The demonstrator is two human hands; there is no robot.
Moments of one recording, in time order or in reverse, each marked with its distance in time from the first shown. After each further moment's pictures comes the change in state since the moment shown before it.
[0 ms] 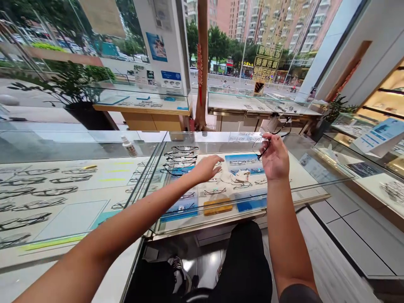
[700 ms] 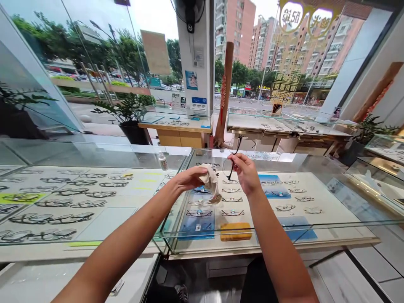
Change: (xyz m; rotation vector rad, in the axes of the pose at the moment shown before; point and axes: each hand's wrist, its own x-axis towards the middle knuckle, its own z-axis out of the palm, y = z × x) left_hand -0.069 -0.086 -0.082 -1.547 0.035 -0.284; right_hand -0.014 0.107 0.120 0.001 -0.305 0.284
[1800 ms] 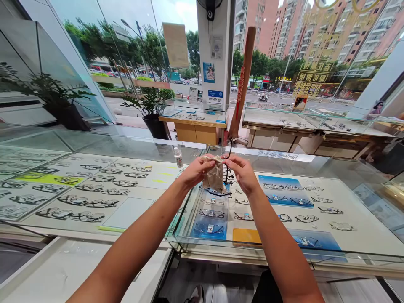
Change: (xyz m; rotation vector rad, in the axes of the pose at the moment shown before) left_hand -0.010 0.023 -0.012 0.022 0.201 0.304; right_hand 0.038 0.061 0.034 -0.077 -0.246 0.096
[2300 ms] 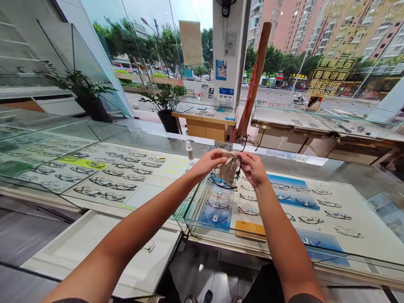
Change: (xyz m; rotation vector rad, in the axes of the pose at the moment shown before) left_hand -0.020 0.011 0.023 0.289 0.066 0.111; right_hand 0.004 0.000 -0.017 0.188 0.087 0.107
